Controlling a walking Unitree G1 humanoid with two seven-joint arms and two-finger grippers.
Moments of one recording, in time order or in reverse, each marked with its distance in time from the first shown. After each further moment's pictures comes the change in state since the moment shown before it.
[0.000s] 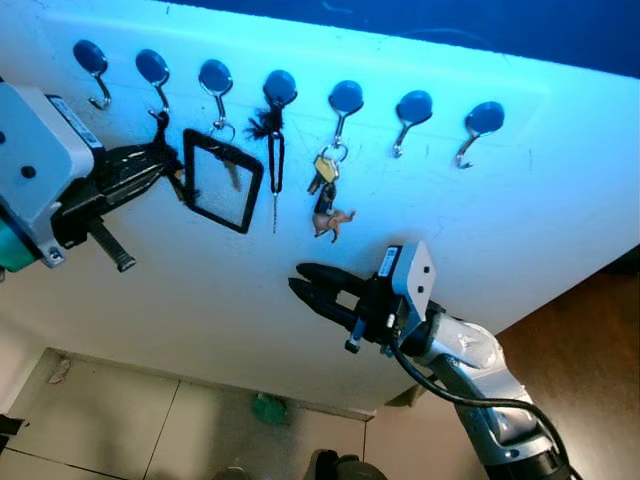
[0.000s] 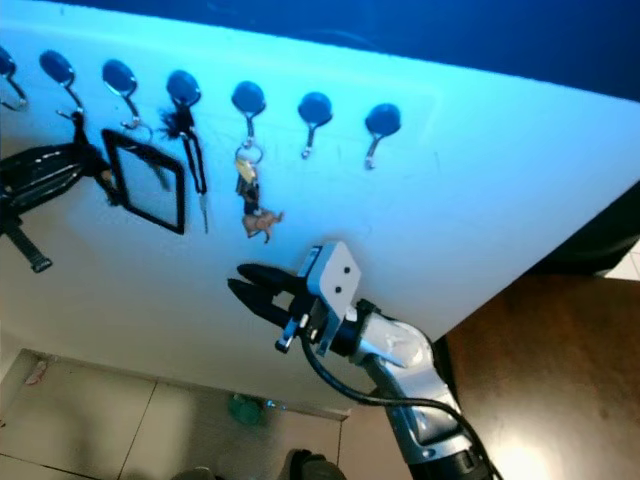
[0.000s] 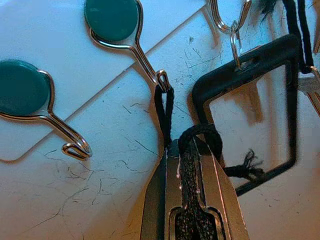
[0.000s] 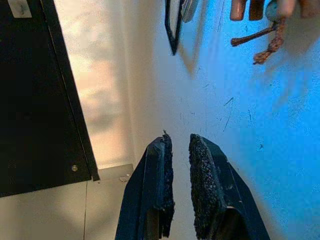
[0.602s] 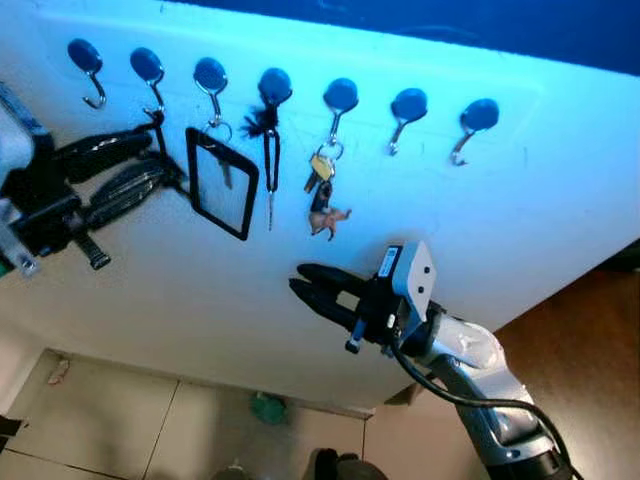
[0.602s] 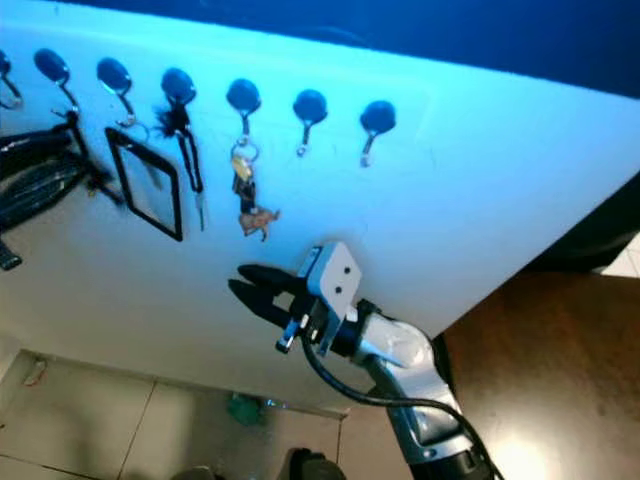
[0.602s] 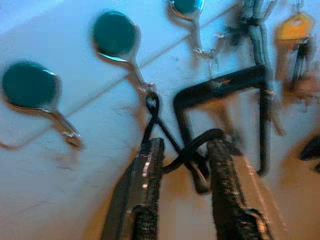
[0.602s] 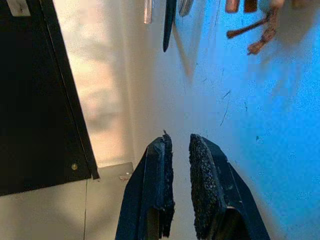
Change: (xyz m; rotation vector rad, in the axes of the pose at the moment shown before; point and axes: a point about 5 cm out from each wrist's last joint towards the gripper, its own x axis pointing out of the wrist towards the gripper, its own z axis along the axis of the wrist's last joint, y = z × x) left arm -0.022 -0.008 0.005 -0.159 -0.042 -0.077; right arm -0.001 0.000 0.000 -0.001 0.007 0.003
